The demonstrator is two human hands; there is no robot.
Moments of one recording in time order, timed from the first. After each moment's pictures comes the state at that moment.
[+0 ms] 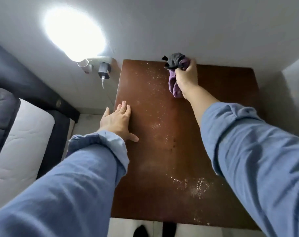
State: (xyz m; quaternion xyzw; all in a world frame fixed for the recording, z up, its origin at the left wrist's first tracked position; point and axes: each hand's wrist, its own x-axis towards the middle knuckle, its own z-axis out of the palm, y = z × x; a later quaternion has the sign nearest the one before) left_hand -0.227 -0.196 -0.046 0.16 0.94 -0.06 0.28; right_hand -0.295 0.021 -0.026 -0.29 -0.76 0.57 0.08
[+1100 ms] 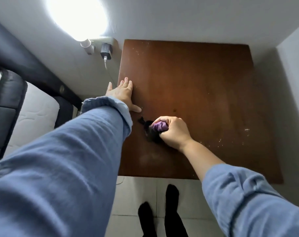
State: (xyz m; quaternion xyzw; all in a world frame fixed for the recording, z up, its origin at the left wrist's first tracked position) left_hand -0.226 -0.203 -0.050 0.14 0.96 -0.03 0.26; right_hand -0.084 -0.043 -0.071 -0.10 -0.90 0.41 -0.14
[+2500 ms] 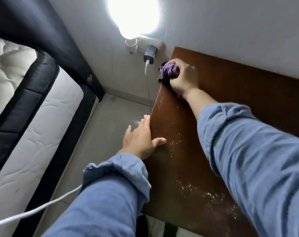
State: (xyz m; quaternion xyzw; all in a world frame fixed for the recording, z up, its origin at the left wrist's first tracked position) left_hand -0.173 -0.251 -0.086 -0.02 0.93 0.23 0.28; right_hand -0.334 -0.111 -0.081 0.02 -0.94 0.33 0.01
